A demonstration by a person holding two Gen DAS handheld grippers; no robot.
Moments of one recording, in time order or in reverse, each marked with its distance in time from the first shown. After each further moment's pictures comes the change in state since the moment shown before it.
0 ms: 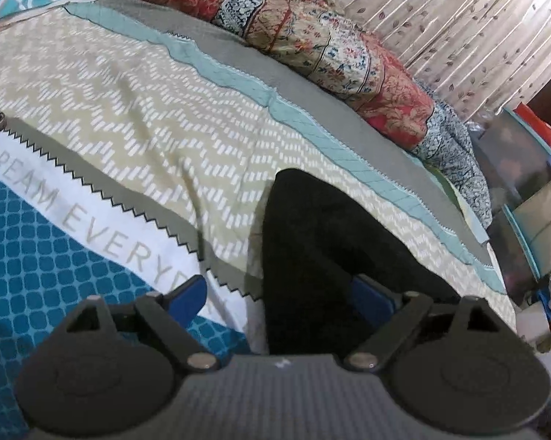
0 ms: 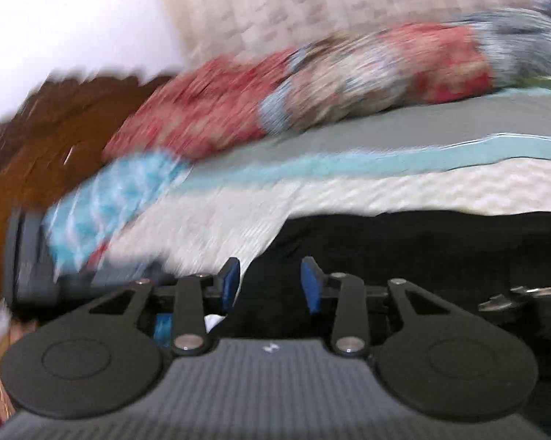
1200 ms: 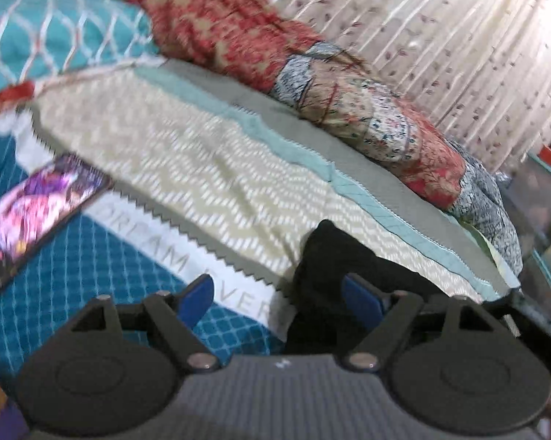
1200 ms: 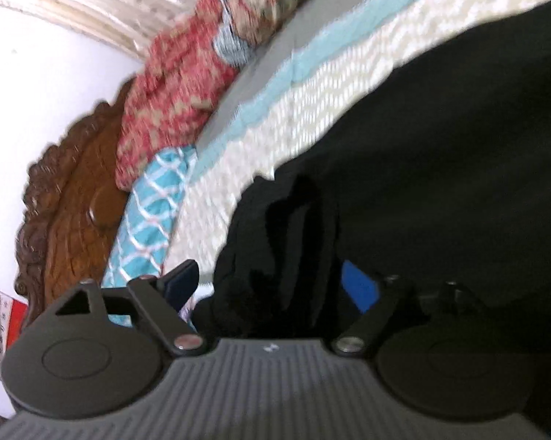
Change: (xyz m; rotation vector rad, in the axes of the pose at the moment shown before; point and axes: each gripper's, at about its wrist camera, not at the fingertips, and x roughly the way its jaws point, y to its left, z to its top) left arm -0.062 0.057 0.006 -0.027 -0.211 0.103; right arm 0.062 -0.053 0.006 0.628 0.181 0.212
